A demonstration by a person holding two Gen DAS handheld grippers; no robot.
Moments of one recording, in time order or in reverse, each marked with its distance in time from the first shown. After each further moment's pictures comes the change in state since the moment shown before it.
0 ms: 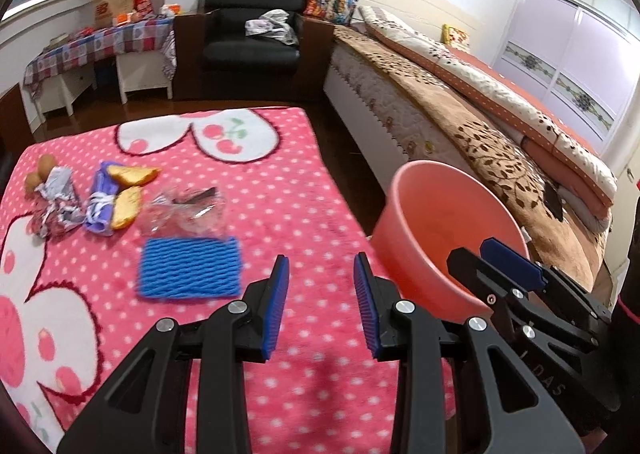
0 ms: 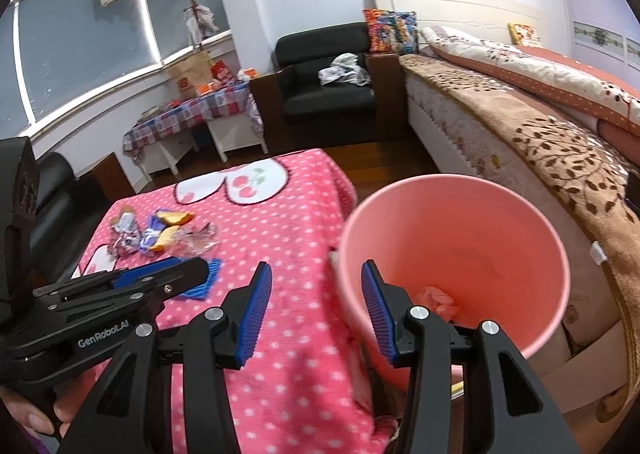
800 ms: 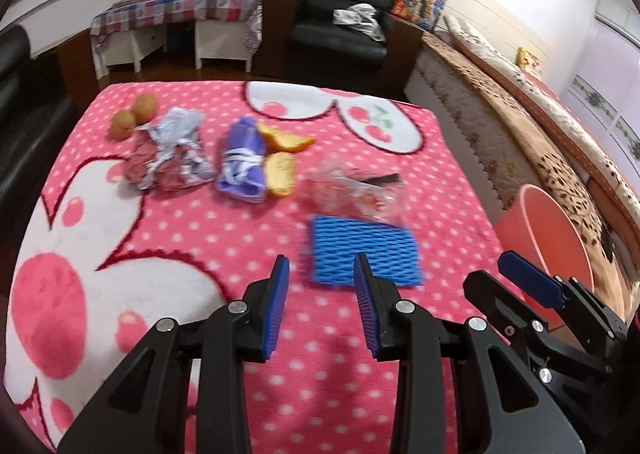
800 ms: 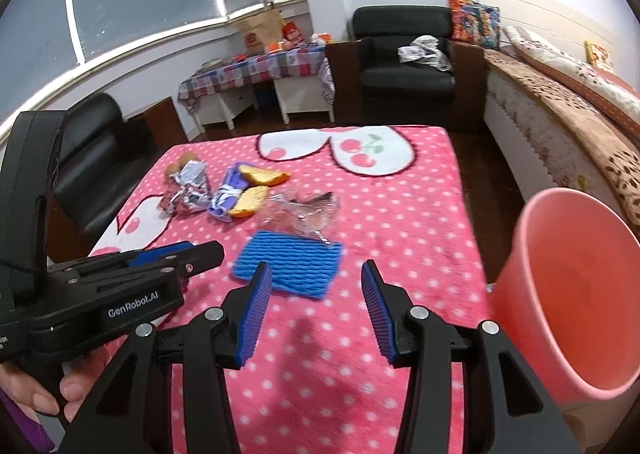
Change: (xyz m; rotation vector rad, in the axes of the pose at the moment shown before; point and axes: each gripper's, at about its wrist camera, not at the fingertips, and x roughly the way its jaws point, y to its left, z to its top) left arm -0.013 0.120 -0.015 -0.183 0.024 0.181; right arm 0.066 0.116 -0.008 -0.179 0.106 0.164
